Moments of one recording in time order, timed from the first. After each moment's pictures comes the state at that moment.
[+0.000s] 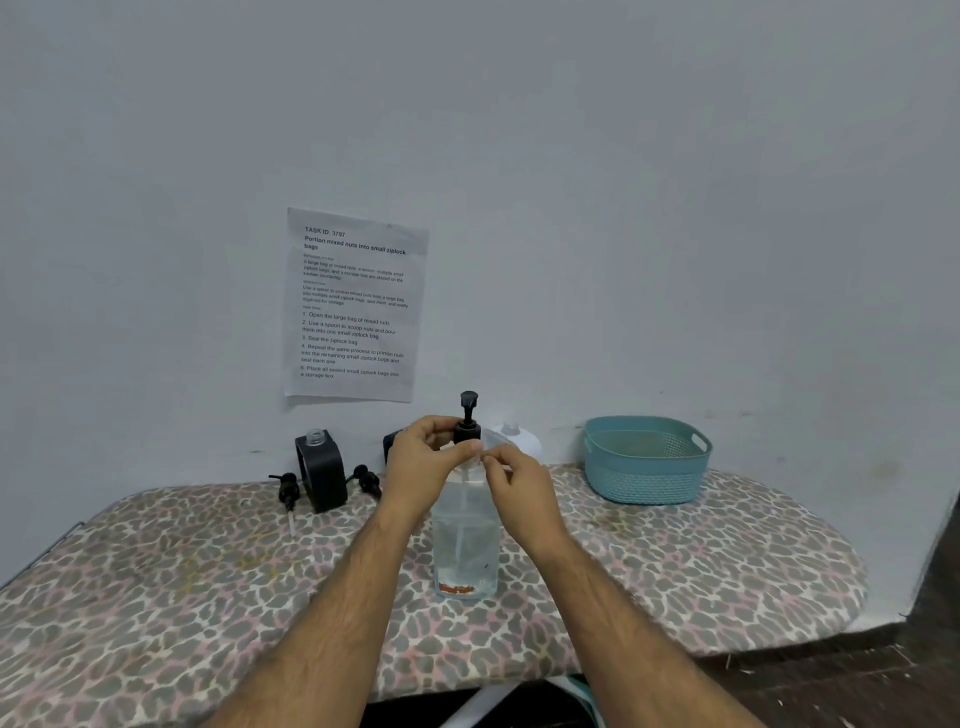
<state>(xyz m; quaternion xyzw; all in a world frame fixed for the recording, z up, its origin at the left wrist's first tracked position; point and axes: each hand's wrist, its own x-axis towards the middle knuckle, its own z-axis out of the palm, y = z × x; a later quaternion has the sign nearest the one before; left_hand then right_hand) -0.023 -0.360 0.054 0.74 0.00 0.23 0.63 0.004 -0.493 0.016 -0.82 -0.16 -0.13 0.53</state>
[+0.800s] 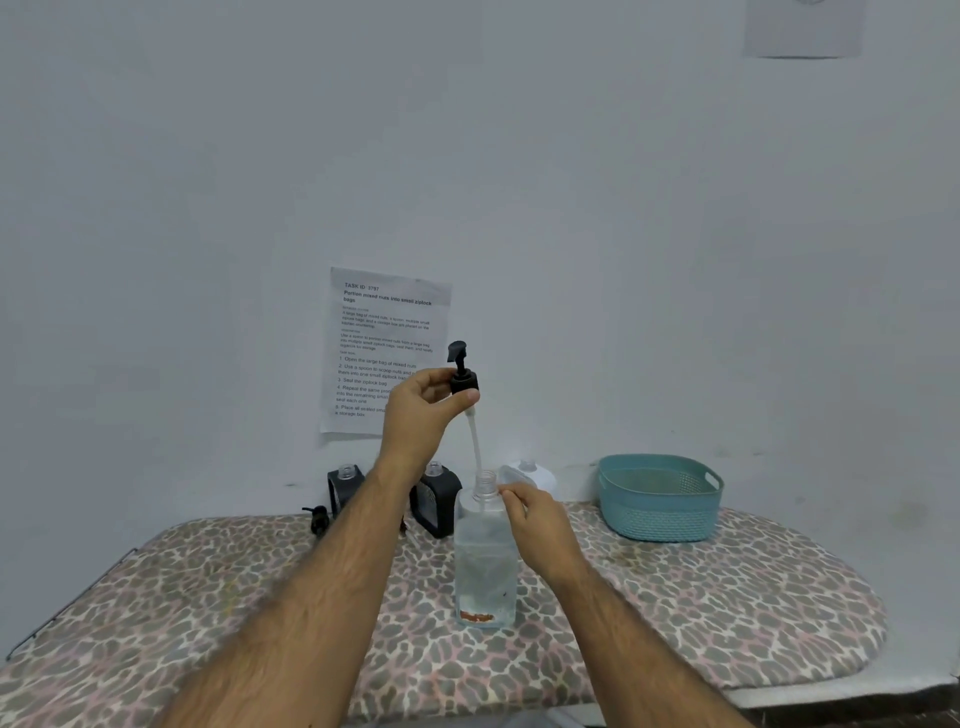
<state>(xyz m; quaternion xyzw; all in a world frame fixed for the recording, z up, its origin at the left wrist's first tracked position) -0.050 -0.351 0.148 0.70 -0.06 0.32 0.63 0.000 -0.498 0.016 -0.86 -0.17 -0.13 0.46</state>
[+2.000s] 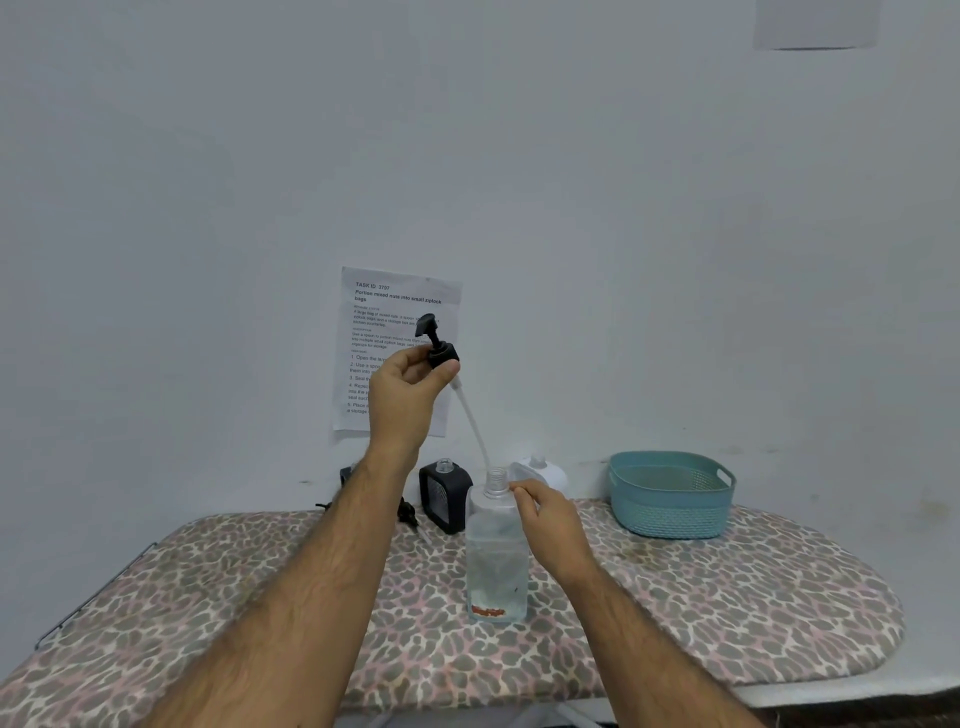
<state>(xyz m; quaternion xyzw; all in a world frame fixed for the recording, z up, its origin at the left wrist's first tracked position) -0.069 -0.341 0.166 0.64 -0.06 0.38 0.67 -0.003 -0.498 0.014 -0.85 -0.15 -0.12 0.49</state>
